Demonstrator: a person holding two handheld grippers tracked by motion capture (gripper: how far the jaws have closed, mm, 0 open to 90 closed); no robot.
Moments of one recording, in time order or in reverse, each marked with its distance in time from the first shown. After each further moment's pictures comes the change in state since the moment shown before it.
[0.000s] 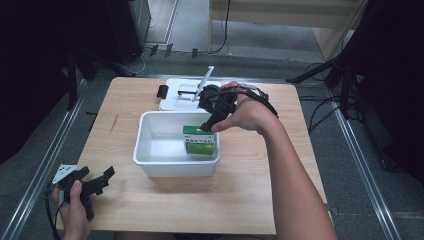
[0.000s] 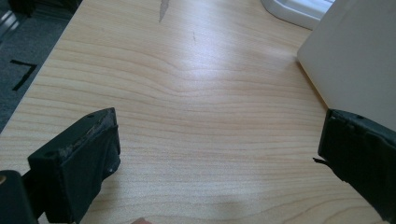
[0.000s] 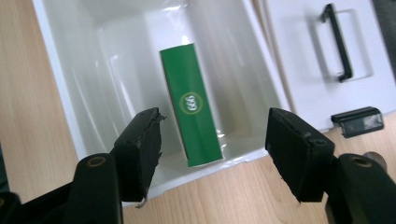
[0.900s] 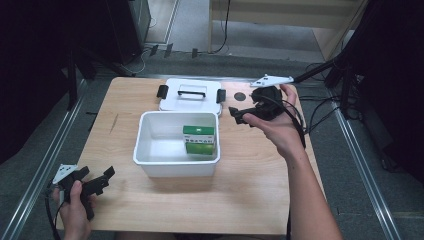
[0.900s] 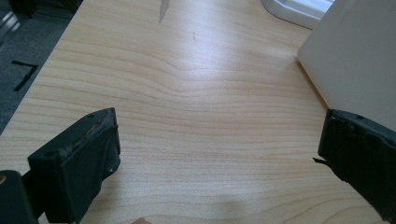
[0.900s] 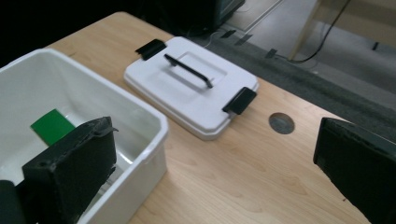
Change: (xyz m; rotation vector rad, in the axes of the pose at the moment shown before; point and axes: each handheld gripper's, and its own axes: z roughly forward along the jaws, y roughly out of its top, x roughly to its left) left arm -0.001 0.000 0.000 0.003 0.003 0.007; right arm -0.013 -0.105 -0.031 -0.476 -0.365 0.547
